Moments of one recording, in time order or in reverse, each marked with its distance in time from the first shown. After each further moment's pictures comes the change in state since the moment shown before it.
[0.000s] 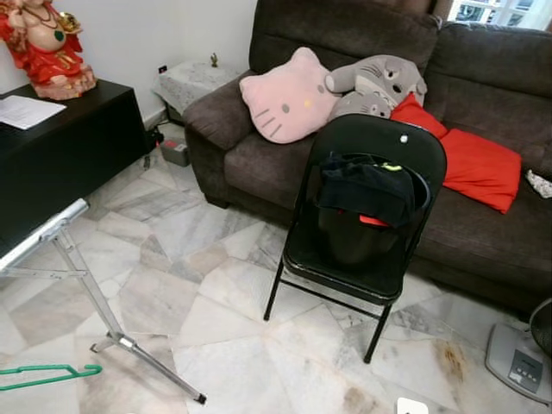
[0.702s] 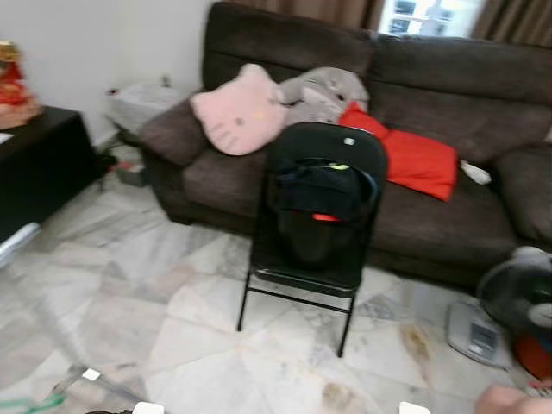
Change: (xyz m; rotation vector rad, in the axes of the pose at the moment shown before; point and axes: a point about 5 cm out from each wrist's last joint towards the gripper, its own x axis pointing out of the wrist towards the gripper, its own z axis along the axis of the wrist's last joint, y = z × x) left arm 0.007 -0.018 0.025 -0.006 -0.040 -0.029; right arm -0.002 -0.008 -0.007 0.012 0.014 -0.030
